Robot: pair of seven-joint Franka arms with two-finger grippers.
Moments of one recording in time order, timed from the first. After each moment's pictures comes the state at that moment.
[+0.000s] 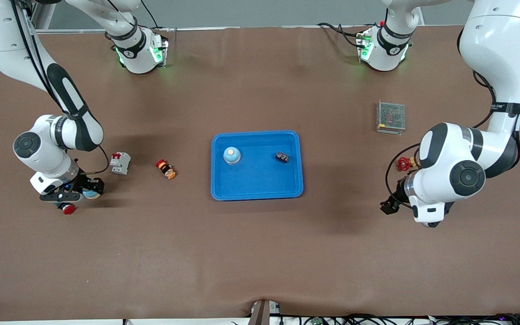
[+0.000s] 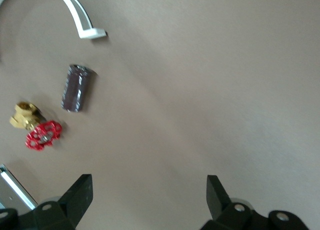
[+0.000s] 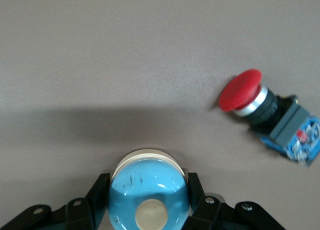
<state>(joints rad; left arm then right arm) 0.12 0.57 -0.34 -1.59 0.15 1.99 -1.08 -0.13 0.49 -0.03 -2.11 -0.08 2.67 -0.06</state>
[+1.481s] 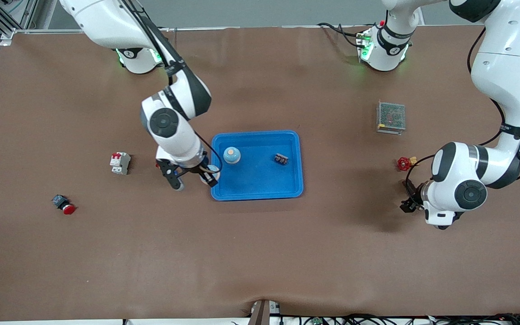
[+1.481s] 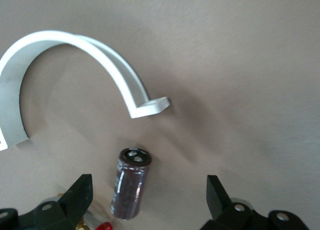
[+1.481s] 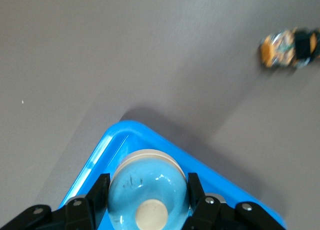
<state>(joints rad) 0.25 0.70 -0.34 -1.66 0.36 2.06 -0.96 0.46 0.50 0.10 -1.80 -0.01 2.39 1.51</state>
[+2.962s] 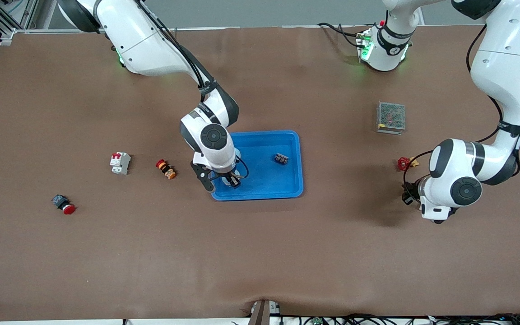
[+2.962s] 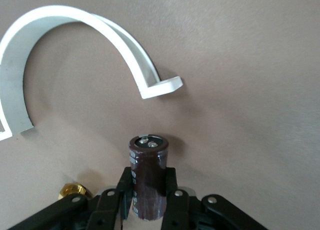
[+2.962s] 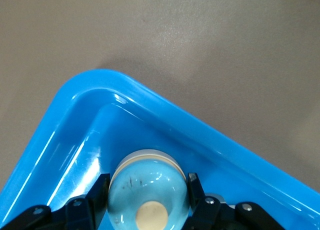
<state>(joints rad) 0.26 0.67 -0.35 -1.70 0.36 2.06 -0.96 0.56 0.72 0.09 -1.66 -0.12 2.39 1.68</state>
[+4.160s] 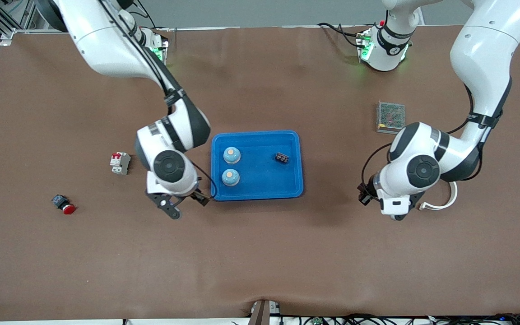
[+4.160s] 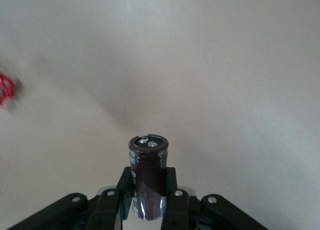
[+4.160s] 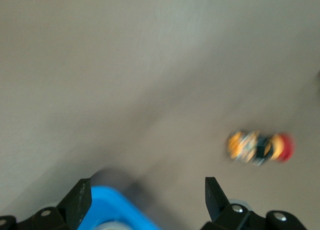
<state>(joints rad) 0.23 0.65 -0.64 -1.65 0.36 2.06 -1.35 0.37 0.68 0.07 -1.41 -0.12 1.94 1.11</state>
